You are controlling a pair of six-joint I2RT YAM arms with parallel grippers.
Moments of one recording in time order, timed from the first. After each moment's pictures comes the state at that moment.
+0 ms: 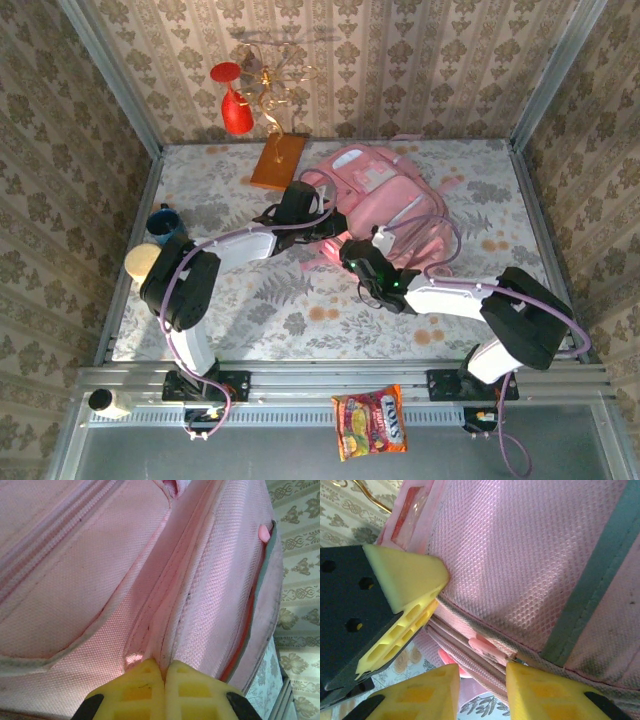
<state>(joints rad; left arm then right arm) -0.67 1.78 1.11 0.07 0.43 -0.74 0.83 1.52 0.69 0.22 0.50 1.14</state>
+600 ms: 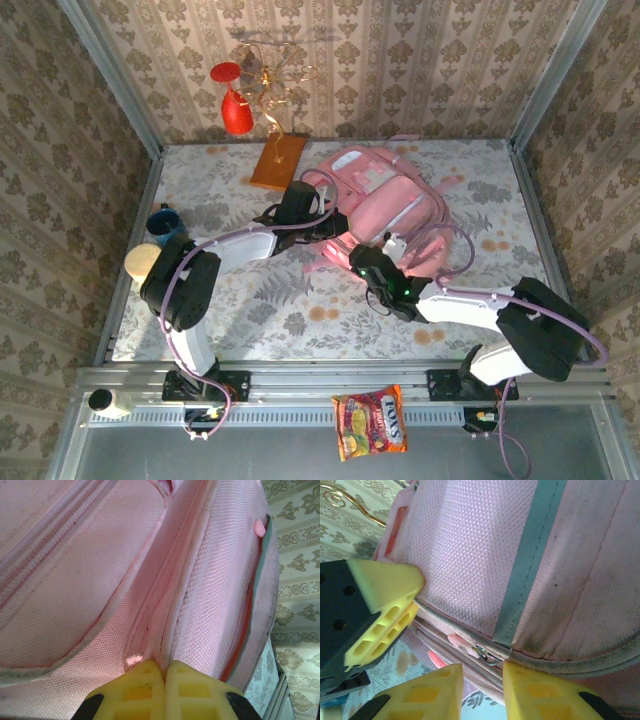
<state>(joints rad) -0.67 1.79 1.11 0.07 0.45 -0.74 0.84 1.44 0.60 0.23 0.52 1.21</state>
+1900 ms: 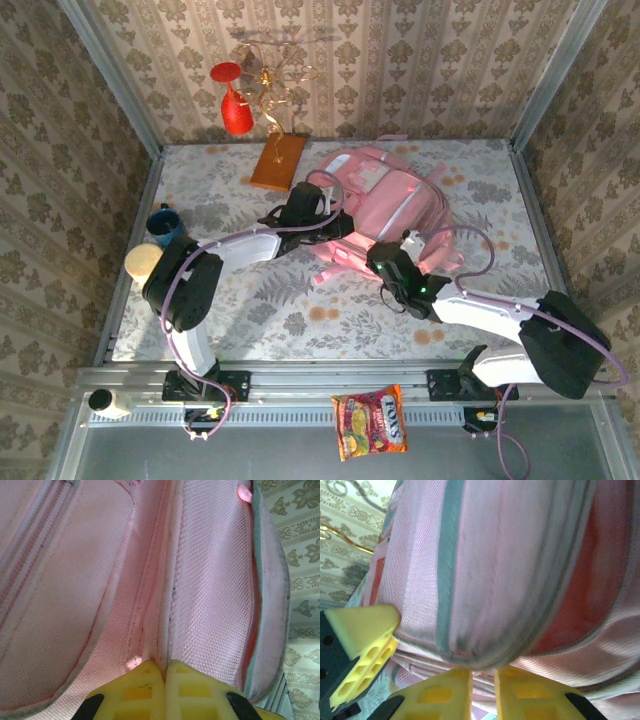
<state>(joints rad) -0.70 1.79 1.12 0.09 0.43 -0.74 0.74 1.29 0.56 0.11 0.49 1.21</state>
